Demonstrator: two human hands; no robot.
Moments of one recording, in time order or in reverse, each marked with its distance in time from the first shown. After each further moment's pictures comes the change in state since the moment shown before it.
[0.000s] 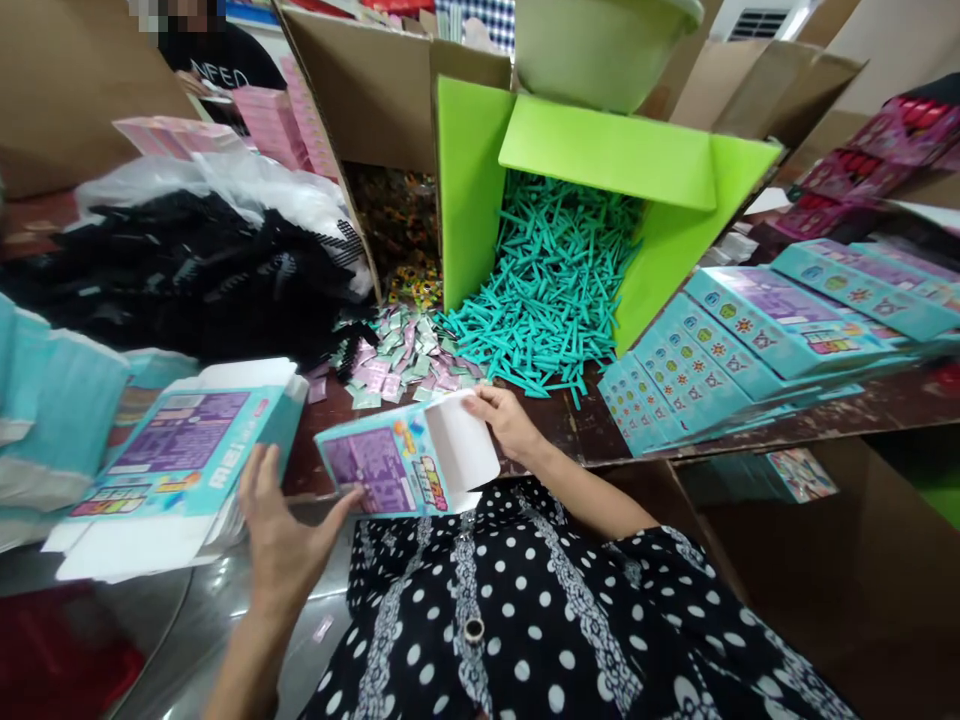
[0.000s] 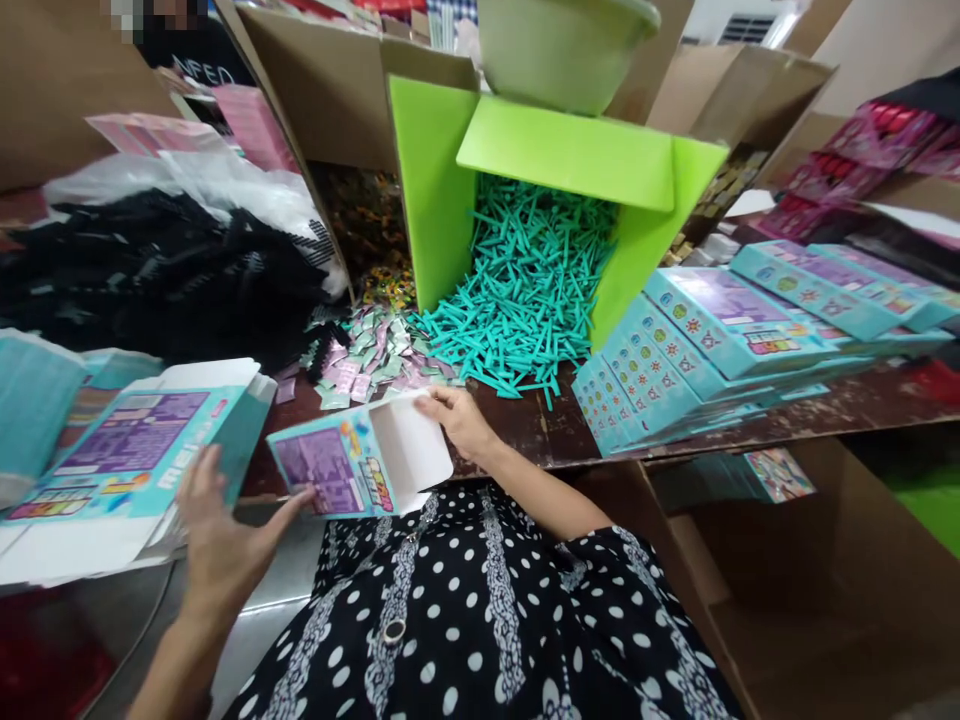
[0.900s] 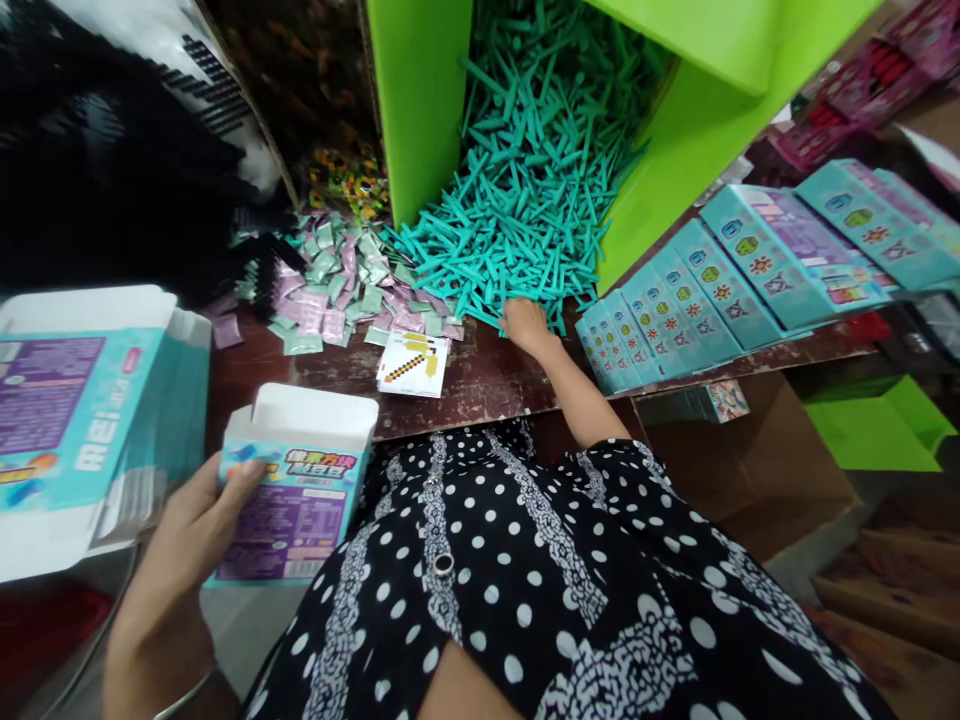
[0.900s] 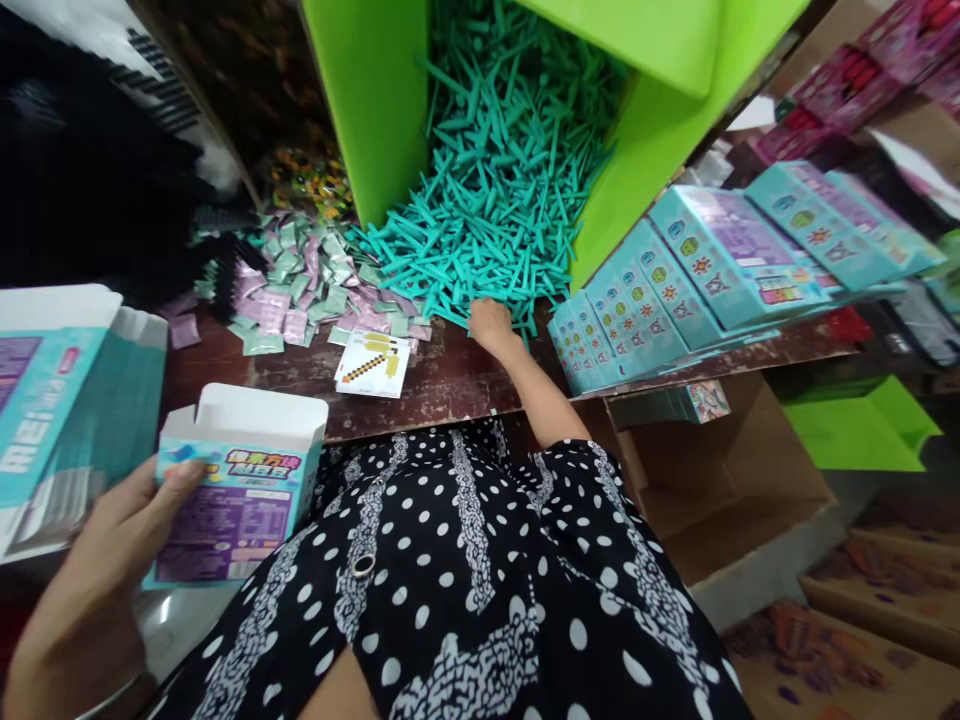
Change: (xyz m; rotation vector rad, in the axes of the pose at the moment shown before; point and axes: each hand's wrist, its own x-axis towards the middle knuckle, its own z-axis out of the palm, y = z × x) left_hand 0.020 -0.033 -0.043 0.311 -0.441 -0.497; right_hand 0.058 -0.032 -0.116 -1.854 0.225 0.382
